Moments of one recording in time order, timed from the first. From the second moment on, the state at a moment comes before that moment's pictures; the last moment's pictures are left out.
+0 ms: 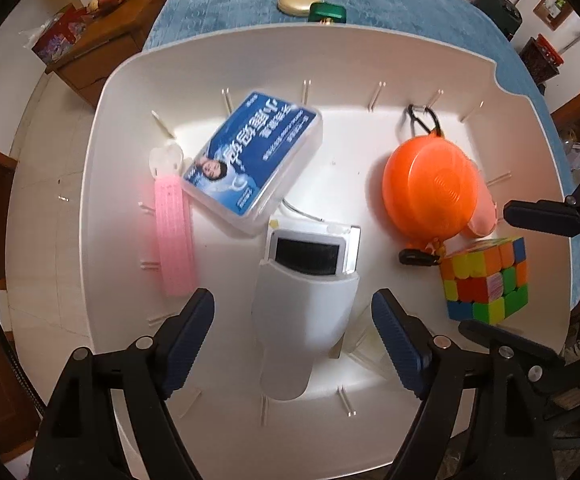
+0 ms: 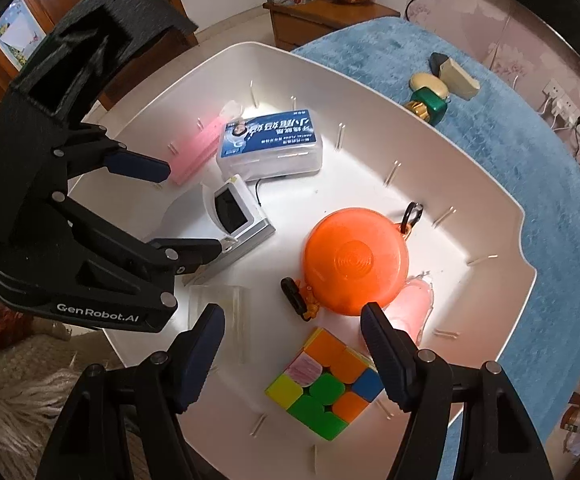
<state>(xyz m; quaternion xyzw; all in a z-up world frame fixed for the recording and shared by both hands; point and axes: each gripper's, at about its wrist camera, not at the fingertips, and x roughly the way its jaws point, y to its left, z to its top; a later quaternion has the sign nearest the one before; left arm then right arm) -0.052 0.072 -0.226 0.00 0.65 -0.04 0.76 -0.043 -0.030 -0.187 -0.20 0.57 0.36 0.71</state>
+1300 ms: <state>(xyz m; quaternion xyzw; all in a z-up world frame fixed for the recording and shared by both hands) 0.069 0.091 -0.115 0.02 0.57 -0.05 0.82 0.038 -0.061 -0.159 -0.08 0.58 0.30 0.75</state>
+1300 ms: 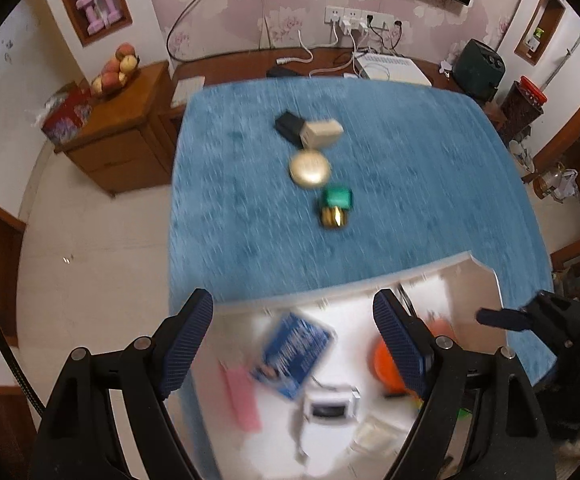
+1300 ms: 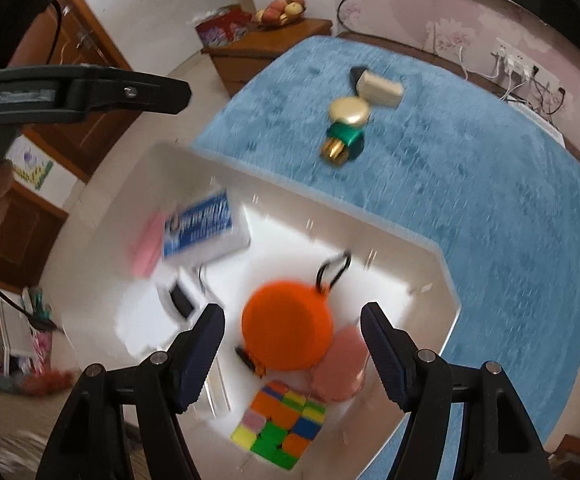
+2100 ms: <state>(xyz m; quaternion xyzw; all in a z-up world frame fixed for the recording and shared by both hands) 0.233 0.113 -0.173 0.00 0.59 -0.05 0.81 0.197 0.011 -0.237 0.03 0.63 0.10 0.77</state>
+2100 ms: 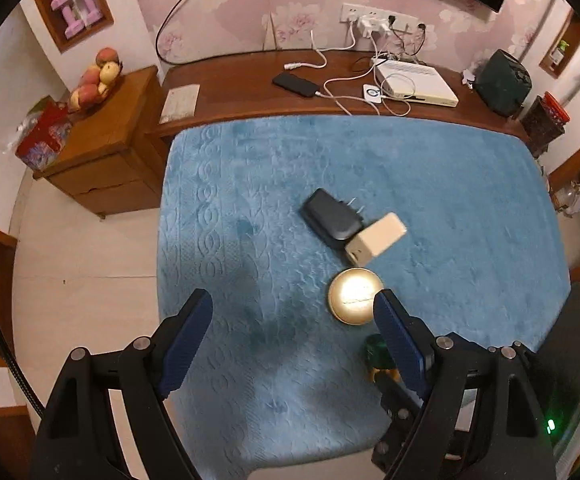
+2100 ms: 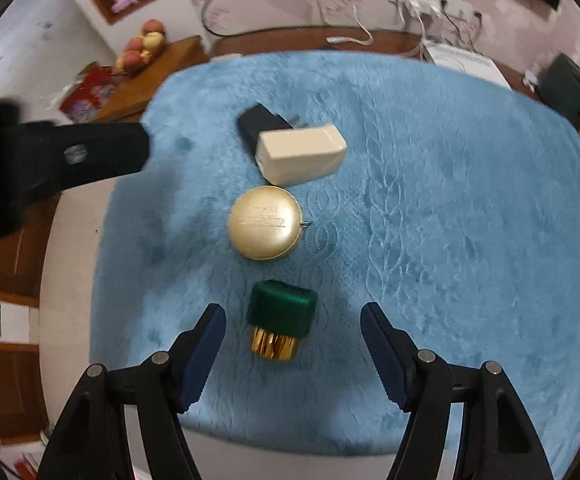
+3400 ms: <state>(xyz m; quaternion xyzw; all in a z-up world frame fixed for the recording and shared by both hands) 0.261 0.046 -0.270 0.02 0.66 -0.04 0.75 0.183 -0.054 -0.268 0.11 0.69 0.06 0.71</state>
